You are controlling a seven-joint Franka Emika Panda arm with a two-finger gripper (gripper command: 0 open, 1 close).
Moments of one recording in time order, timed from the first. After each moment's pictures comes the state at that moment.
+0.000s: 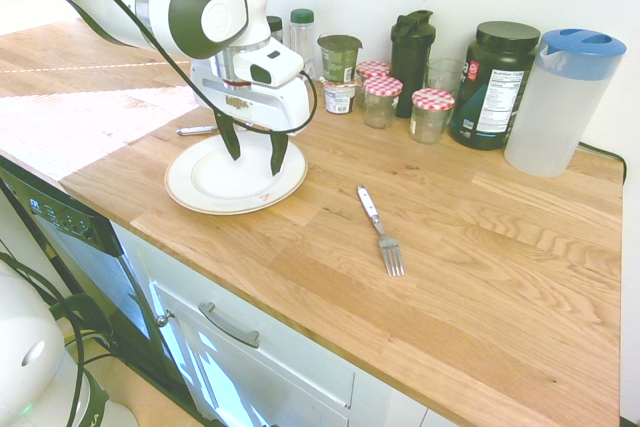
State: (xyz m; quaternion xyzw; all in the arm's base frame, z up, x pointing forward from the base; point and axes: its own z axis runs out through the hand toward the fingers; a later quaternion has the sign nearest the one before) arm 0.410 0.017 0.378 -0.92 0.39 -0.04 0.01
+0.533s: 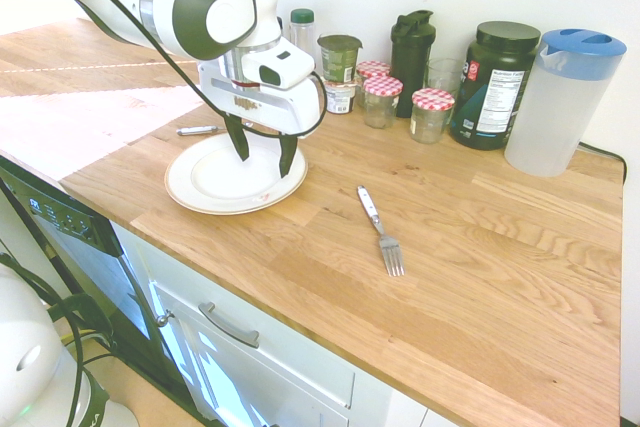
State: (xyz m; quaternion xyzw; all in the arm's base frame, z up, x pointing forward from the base) arm 0.381 -0.026 0.395 -0.91 0.40 -0.06 0.02
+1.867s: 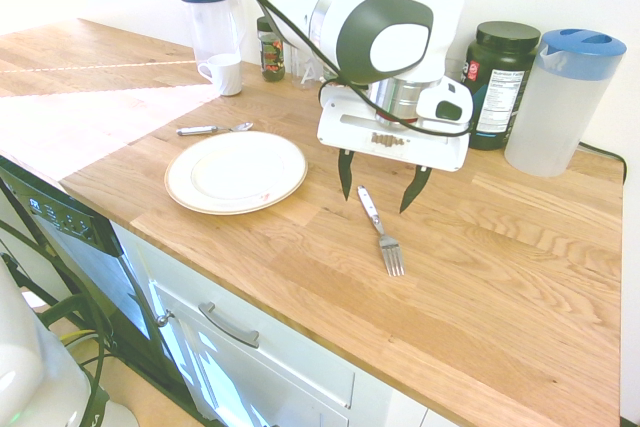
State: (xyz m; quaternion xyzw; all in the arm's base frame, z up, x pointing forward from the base) arm 0.445 -0.206 0.370 -0.97 0.25 0.01 0.03
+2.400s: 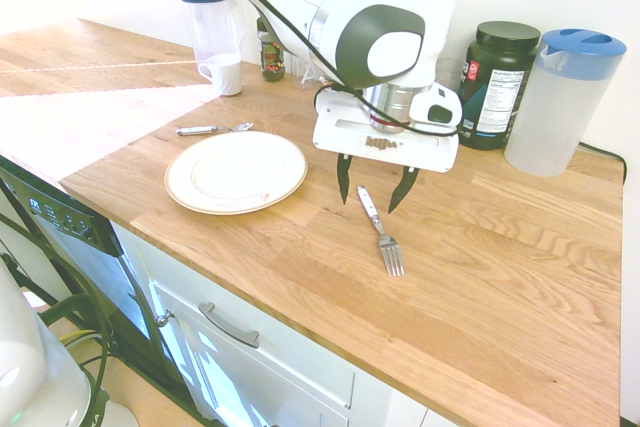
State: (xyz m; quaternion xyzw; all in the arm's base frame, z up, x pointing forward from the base) arm 0.459 -0.195 0.354 -0.97 0.23 0.02 0.02
